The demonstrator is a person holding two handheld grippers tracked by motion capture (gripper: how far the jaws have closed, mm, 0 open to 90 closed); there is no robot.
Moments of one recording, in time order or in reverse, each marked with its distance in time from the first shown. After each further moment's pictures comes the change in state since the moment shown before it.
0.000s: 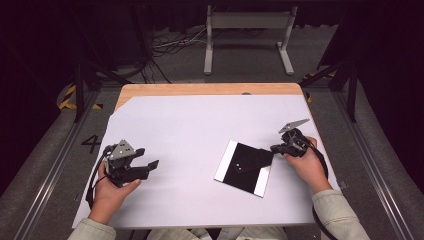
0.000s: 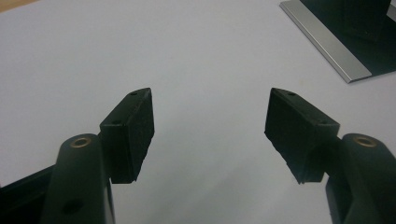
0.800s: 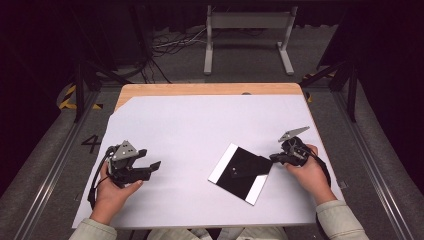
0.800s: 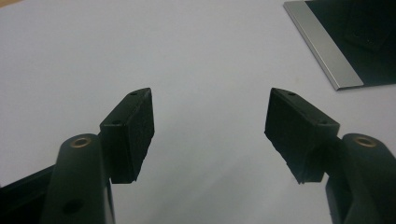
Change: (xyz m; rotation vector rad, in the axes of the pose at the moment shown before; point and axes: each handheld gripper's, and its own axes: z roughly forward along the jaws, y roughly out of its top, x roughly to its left) left arm -0.005 0.000 0.004 0.012 -0.016 0.008; right arm 0.025 -0.014 -0.009 0.025 0.046 -0.022
